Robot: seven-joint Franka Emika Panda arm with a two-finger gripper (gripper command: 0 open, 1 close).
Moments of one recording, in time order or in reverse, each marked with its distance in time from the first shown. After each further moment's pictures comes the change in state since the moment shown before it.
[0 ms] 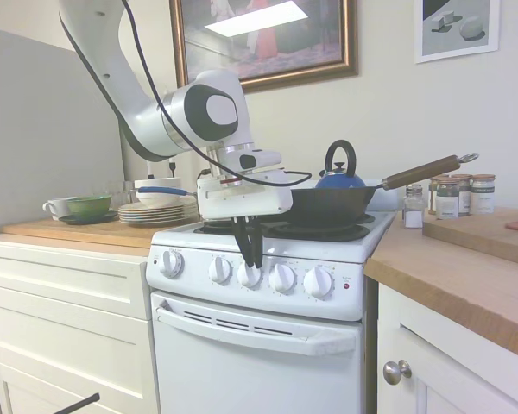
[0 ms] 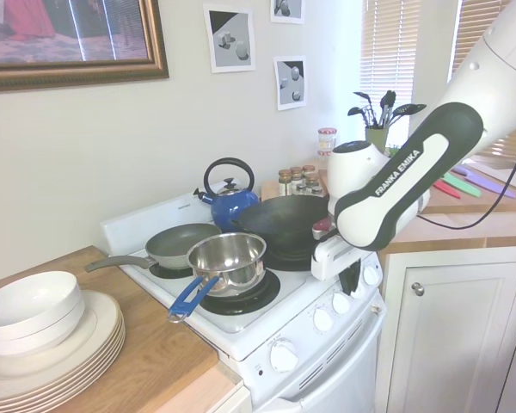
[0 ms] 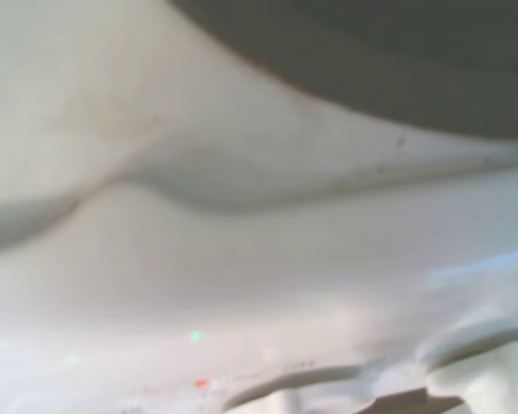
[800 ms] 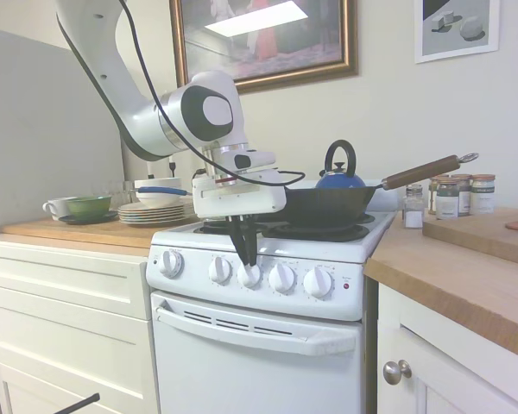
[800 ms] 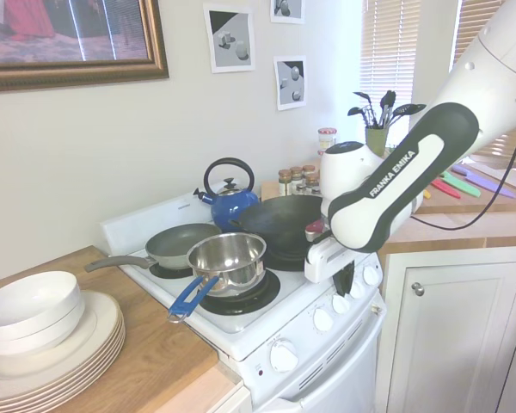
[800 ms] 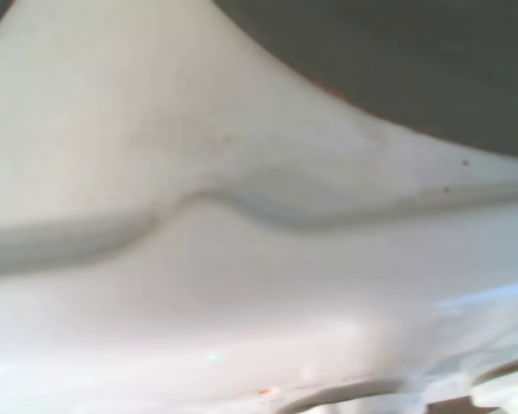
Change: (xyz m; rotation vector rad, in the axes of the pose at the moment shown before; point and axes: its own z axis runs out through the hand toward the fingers) arm -0.014 -0.016 -0.003 0.003 -0.006 -0.023
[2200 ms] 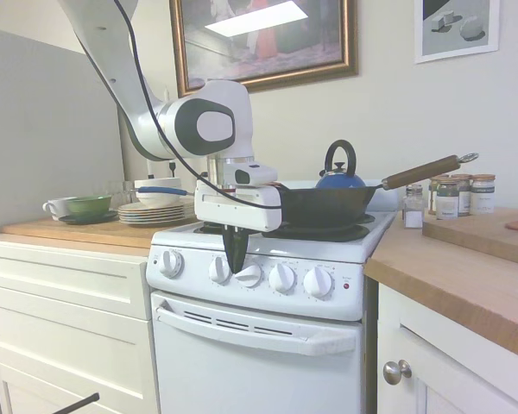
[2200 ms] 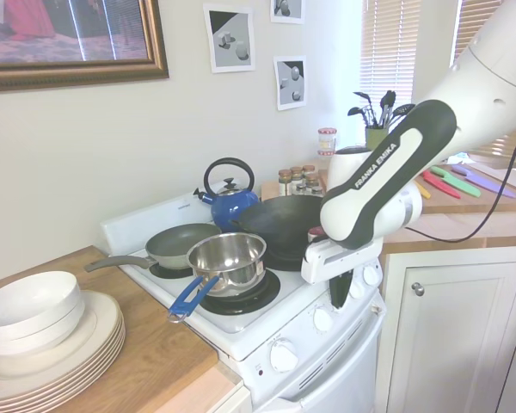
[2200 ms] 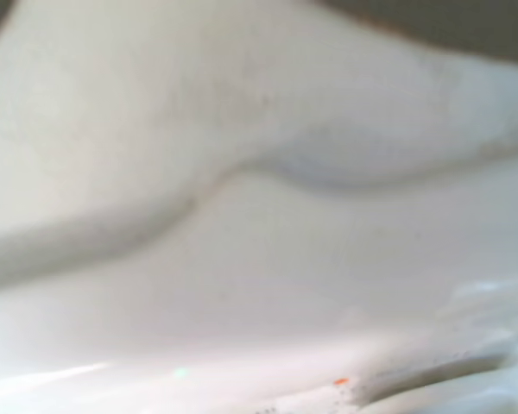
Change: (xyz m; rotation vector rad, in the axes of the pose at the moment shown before) arm 0.001 0.009 0.024 0.069 -0.137 0.113
